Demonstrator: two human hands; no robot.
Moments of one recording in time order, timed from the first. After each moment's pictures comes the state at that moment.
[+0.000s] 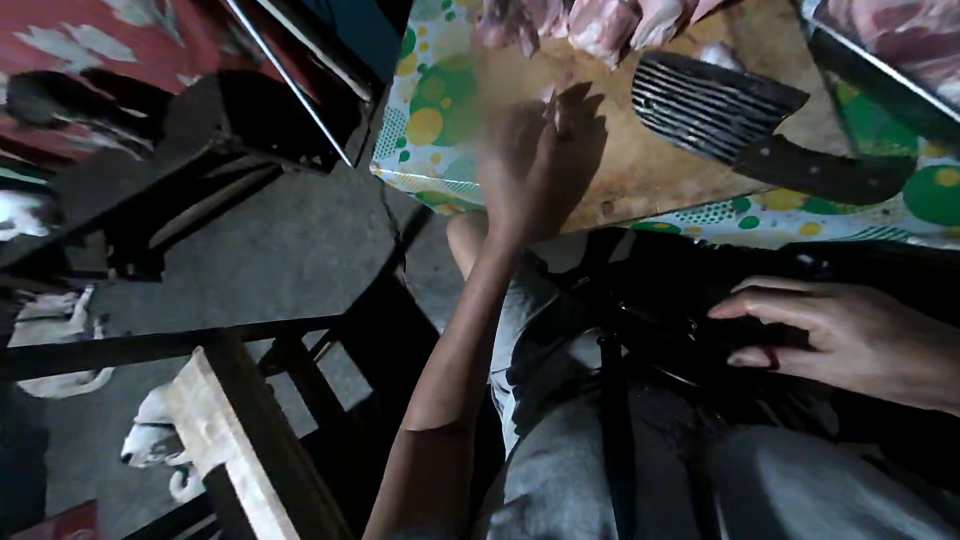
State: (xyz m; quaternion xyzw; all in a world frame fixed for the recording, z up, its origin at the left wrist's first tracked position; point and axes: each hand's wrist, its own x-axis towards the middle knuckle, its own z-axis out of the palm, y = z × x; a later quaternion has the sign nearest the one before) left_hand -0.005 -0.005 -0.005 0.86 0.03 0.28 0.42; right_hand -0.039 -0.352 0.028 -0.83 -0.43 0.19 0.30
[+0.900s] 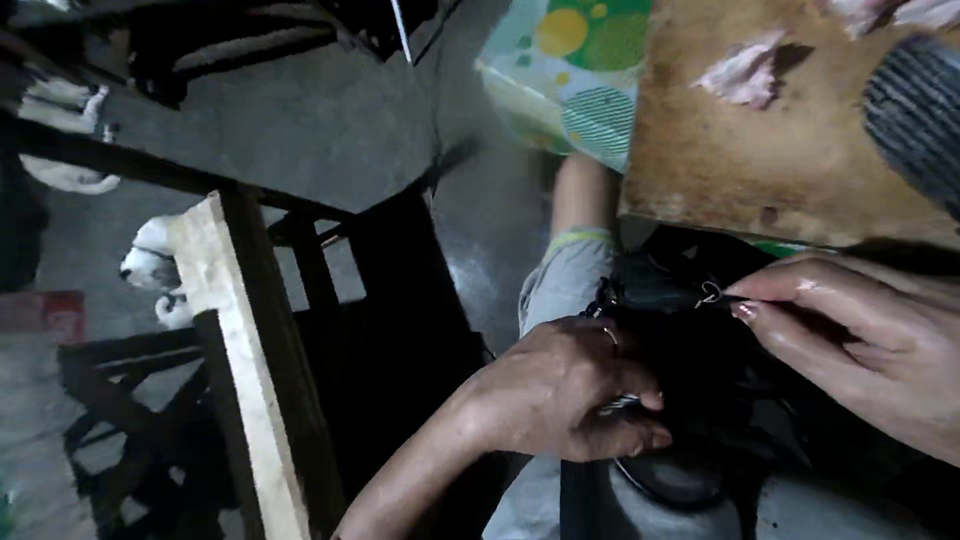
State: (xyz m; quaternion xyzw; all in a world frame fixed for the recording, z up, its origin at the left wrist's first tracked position) left_hand -0.212 -0.004 0.045 0.87 -0.15 0.00 0.47; right_hand -0.039 -0.210 0.061 -0.79 -0.53 0.07 0.31
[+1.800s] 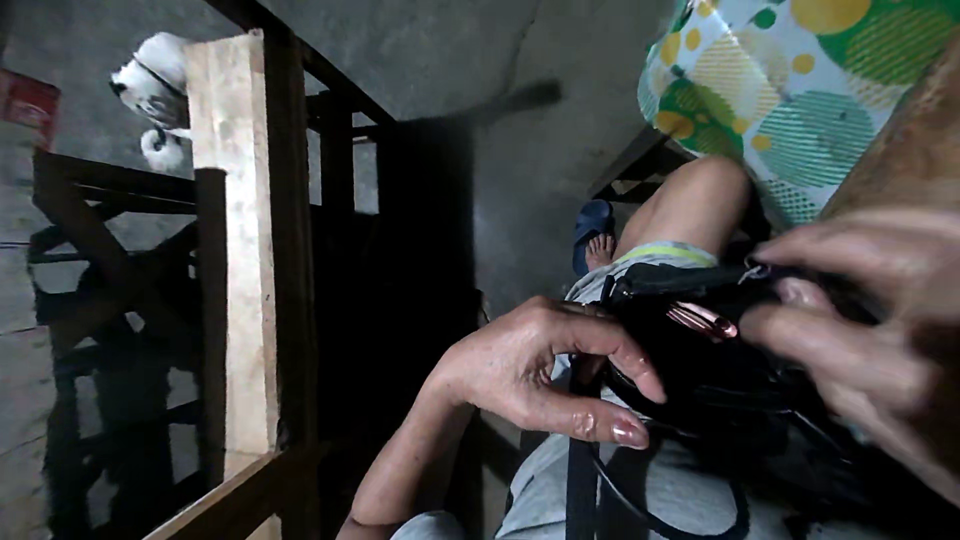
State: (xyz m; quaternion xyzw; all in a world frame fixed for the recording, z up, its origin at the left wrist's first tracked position) left_hand -0.288 0.068 0.017 0.69 -0.05 0.12 0.72; right_hand -0.062 -0.085 0.079 -0.66 -0.73 0.03 0.13
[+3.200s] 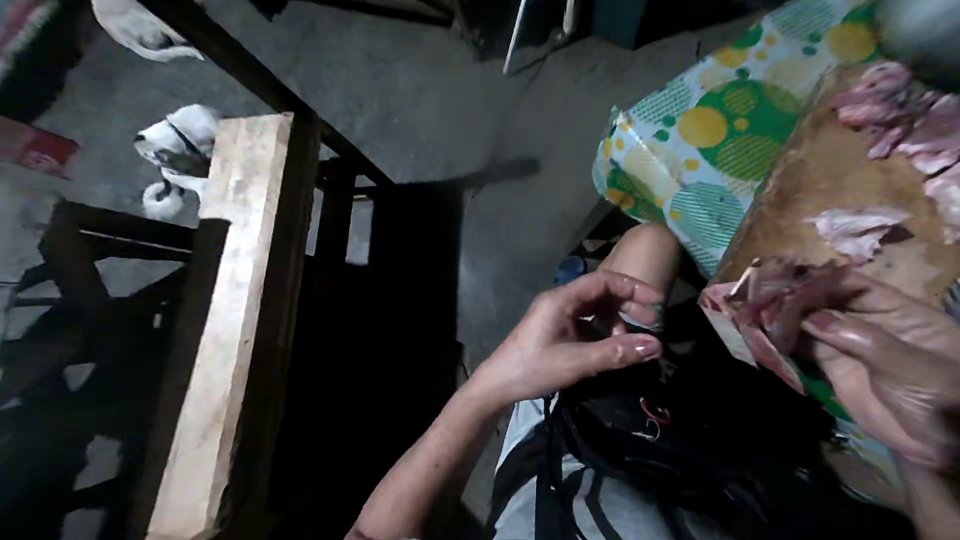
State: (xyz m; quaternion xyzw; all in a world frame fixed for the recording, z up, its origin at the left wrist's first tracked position) left_hand -0.230 0.045 0.039 0.63 0.10 0.21 0.74; right_hand -0.005 -0.124 0.059 -0.60 -0.39 0.36 0.60
